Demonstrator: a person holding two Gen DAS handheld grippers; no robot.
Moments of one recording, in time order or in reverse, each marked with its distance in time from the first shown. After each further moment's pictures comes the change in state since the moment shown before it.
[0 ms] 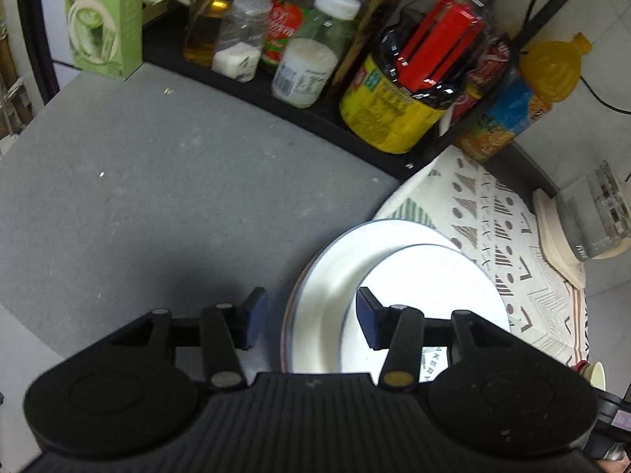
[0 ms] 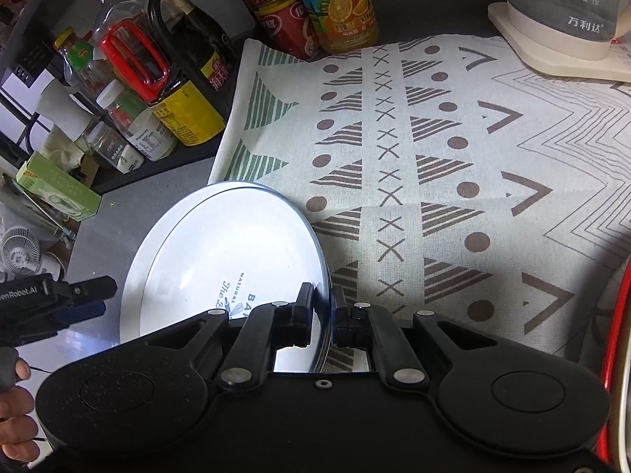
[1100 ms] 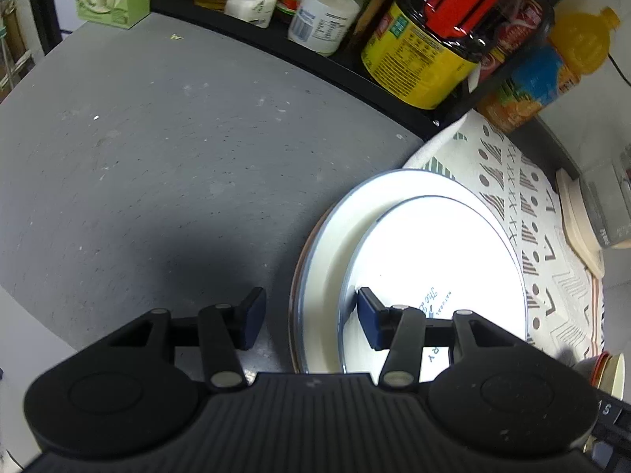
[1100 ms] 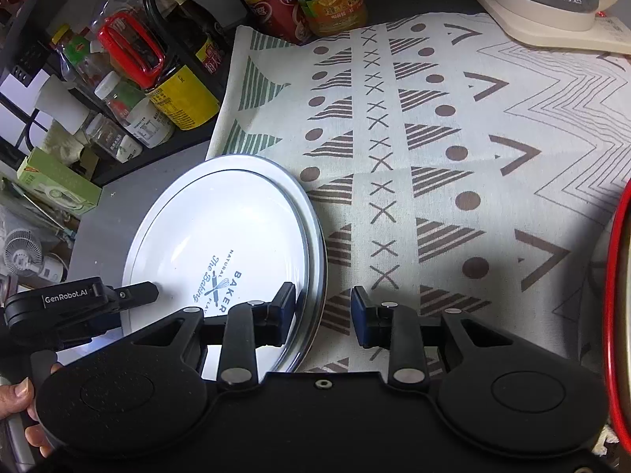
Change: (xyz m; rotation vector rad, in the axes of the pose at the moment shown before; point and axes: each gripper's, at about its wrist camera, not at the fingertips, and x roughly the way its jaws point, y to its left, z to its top) left arm 0.029 0.004 -0.021 -0.036 0.059 0.032; right arm -0.004 -0.005 -0.022 0.039 0.021 0.006
